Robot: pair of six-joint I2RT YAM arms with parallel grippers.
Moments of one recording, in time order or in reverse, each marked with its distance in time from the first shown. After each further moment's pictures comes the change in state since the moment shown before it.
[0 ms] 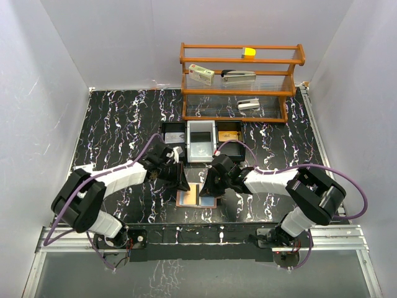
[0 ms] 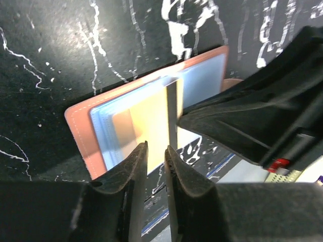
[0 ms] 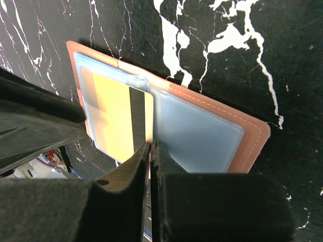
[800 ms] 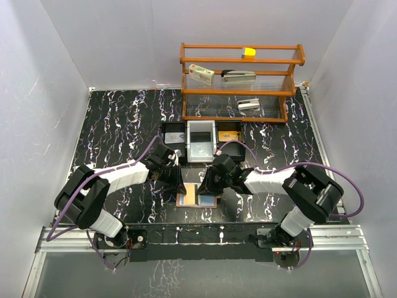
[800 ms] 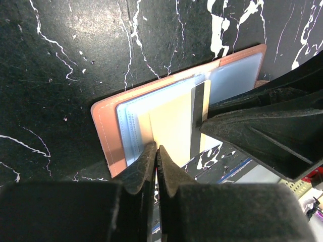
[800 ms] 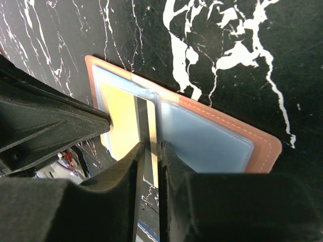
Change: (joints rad) left arm -0.011 0.067 0.001 -0.057 -0.076 0.011; right arm -0.013 0.023 -0.029 0.117 -0.030 0.063
